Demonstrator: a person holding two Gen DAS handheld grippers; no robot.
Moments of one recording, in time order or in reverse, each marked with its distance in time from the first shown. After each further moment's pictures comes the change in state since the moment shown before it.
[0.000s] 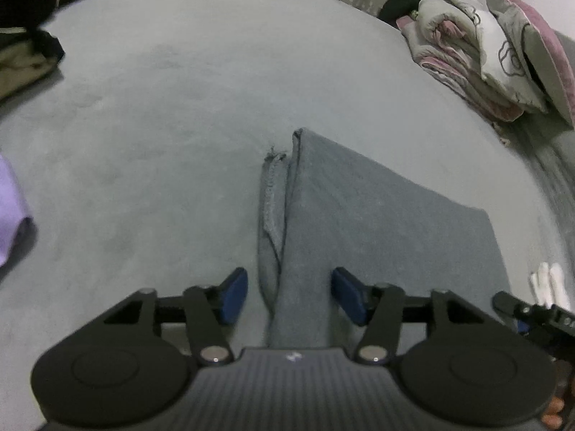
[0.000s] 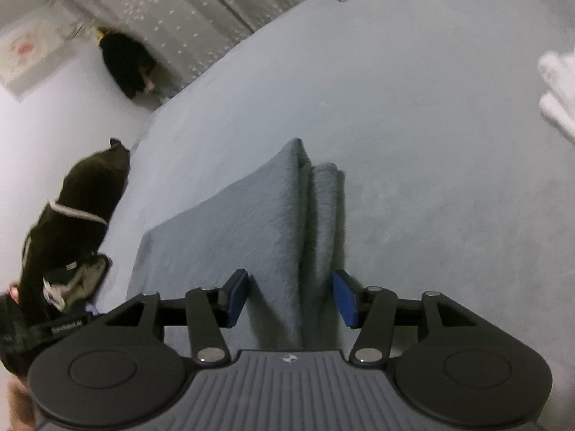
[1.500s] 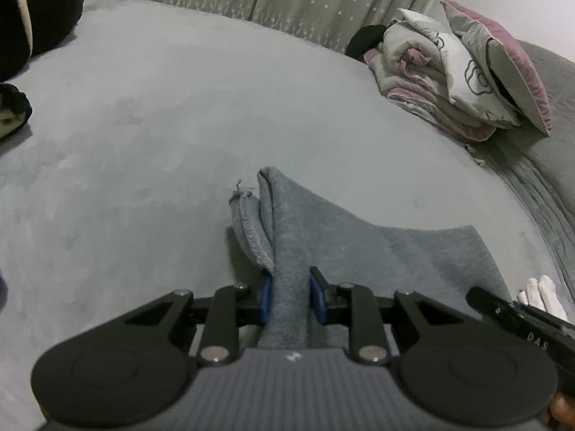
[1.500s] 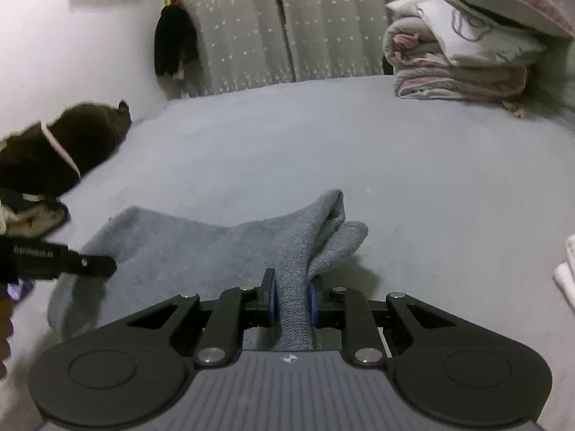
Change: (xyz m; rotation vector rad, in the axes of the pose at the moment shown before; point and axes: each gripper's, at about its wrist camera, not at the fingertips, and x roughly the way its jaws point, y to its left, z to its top) left arm -0.007 -0.031 0.009 0.111 -0.164 -0.040; right arm 0.015 0.073 -0.020 -0.454 -0.219 -0.174
